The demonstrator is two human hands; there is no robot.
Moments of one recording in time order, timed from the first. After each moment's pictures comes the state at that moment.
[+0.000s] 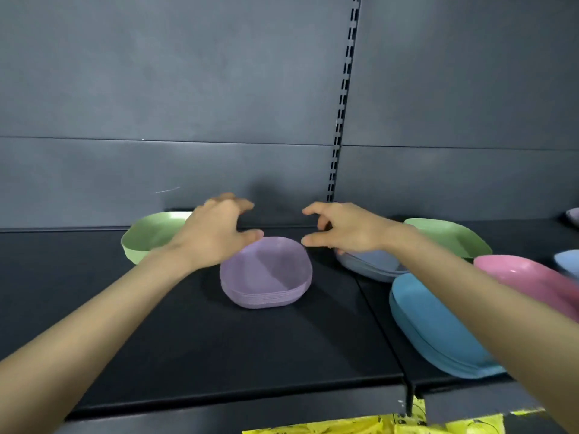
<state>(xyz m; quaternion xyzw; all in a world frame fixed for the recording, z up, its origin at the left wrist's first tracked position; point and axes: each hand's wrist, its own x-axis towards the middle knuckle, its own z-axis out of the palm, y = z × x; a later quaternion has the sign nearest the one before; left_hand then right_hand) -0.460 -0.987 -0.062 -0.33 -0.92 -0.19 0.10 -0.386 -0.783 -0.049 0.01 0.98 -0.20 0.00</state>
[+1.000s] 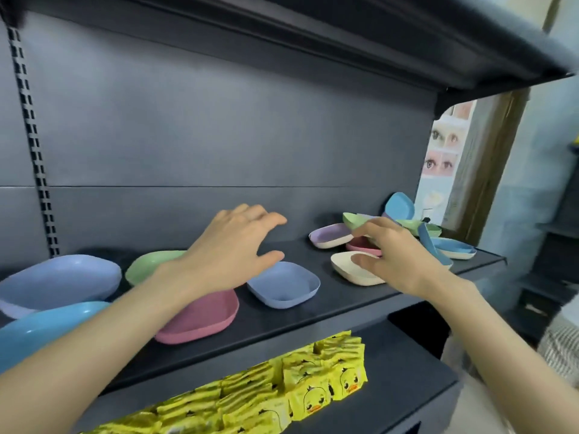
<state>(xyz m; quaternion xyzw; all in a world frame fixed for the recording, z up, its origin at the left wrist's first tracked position) -0.149 -0.608 -0.002 -0.59 -0.75 -0.18 0.24 0.031 -0.435 0.000 0.24 0.94 -0.03 -0.25</state>
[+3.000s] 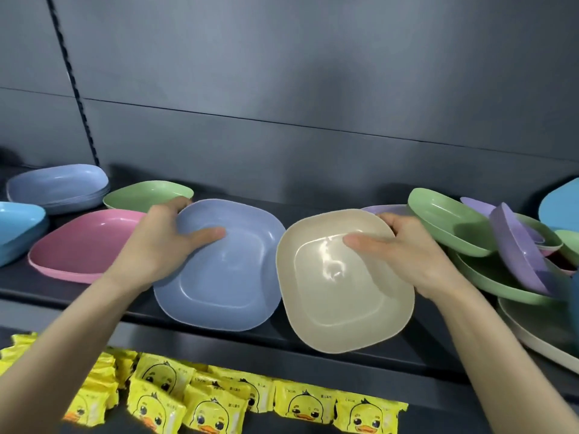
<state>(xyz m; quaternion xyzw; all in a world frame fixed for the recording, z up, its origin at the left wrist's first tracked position) -0.144 -0.451 -0.088 -0.12 -0.87 -0.46 0.14 -0.077 -0.164 -0.075 0.03 0.85 -0.50 -0.14</state>
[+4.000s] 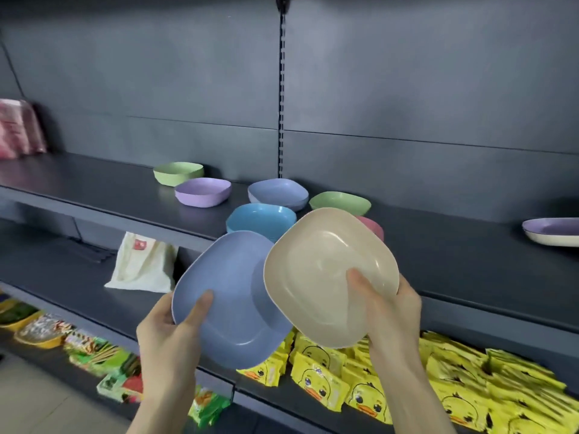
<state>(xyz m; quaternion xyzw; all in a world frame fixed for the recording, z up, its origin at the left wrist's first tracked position) 0.000 -0.754 -0.153 0.13 -0.63 -0.72 0.26 -0.016 -0.546 -0.132 0.11 0.61 -0.76 -0.21</state>
